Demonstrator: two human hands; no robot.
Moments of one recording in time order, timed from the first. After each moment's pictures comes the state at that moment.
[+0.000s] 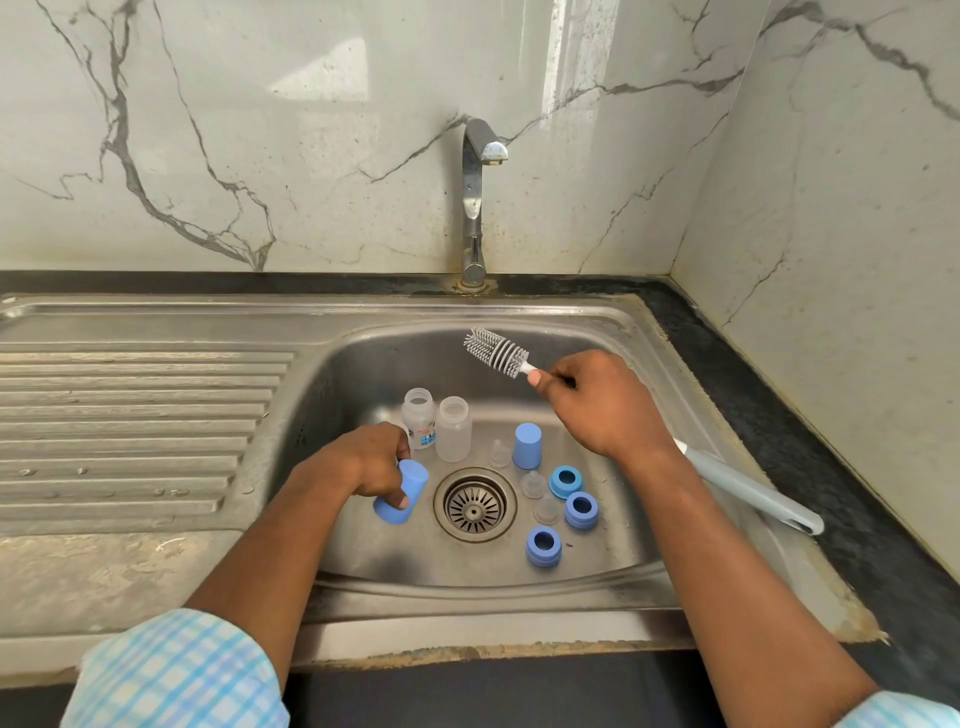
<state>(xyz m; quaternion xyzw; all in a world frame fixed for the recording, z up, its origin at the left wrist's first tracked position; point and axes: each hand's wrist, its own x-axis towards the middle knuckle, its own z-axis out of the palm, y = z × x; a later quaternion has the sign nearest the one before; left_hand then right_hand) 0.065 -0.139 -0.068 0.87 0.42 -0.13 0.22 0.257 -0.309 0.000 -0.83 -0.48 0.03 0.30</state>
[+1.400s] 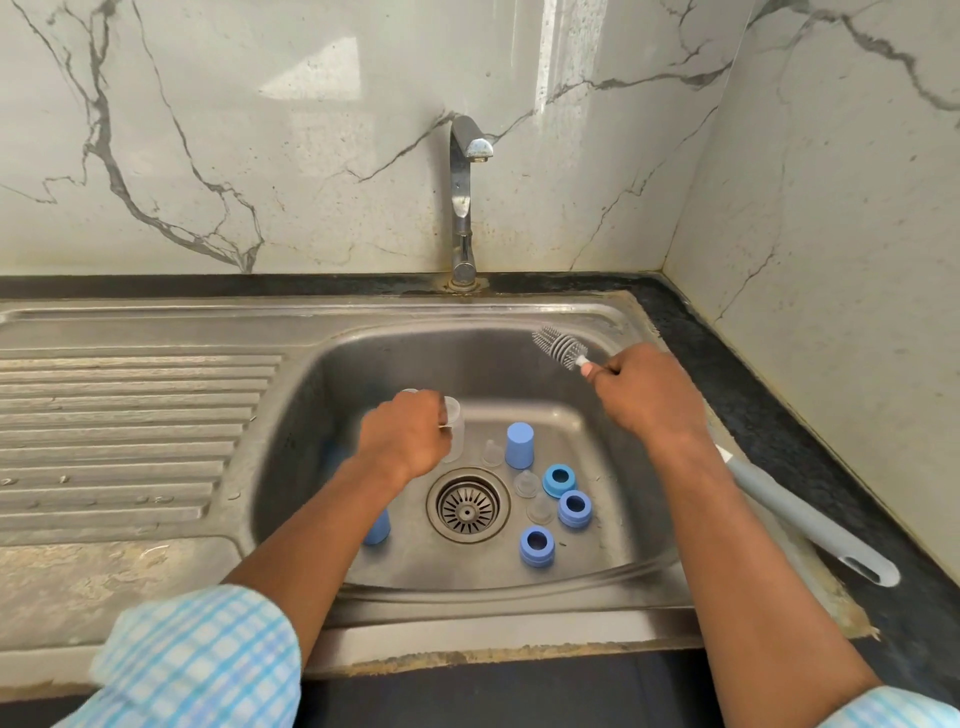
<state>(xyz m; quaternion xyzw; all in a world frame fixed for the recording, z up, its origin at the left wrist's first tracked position) 0.113 -0.176 -0.048 0.89 0.44 0.04 0.10 0.294 -0.324 0.000 -0.90 -0.34 0.02 0.28</state>
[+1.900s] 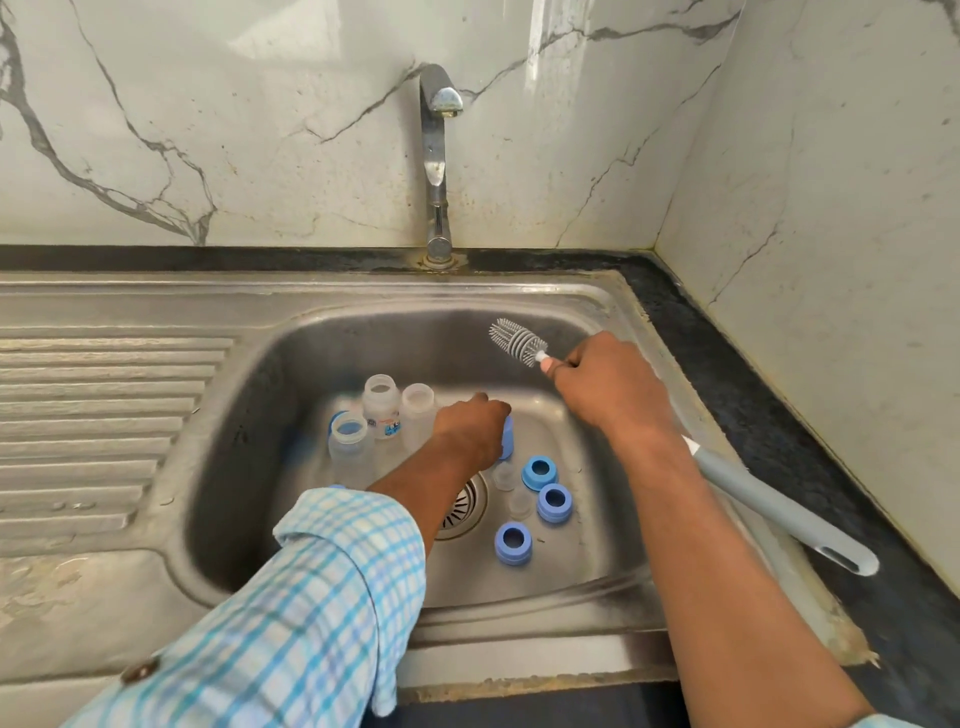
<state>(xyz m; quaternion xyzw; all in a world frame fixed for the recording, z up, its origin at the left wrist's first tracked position) 0.219 -0.180 -0.114 0.94 0.32 -0.07 0.08 0.296 -0.305 -0.009 -0.90 -0.35 0.05 0.25</state>
